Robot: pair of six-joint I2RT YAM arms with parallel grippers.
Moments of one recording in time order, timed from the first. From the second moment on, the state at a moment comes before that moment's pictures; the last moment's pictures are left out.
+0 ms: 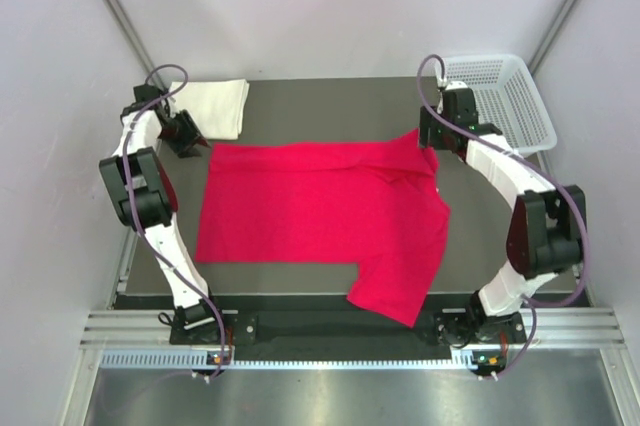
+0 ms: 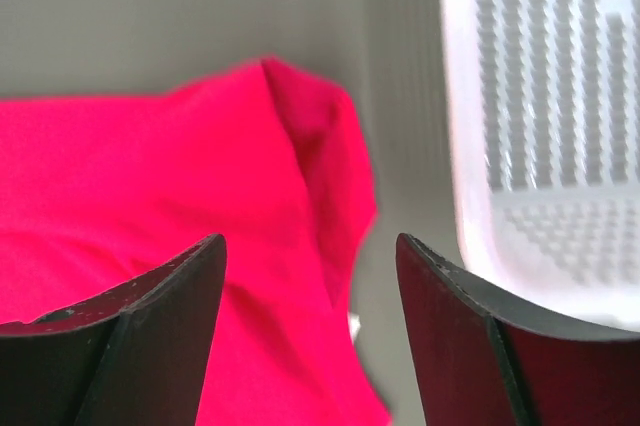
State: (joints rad) left arm 0.32 2.14 1.79 -0.78 0.38 -0.30; right arm 0.20 1.62 1.22 -0.33 0.13 0.16
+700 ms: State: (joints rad) left arm 0.25 2.25 1.79 -0.60 0.35 -0.29; right arm 0.20 1.95 1.48 -0.38 0.02 0.09
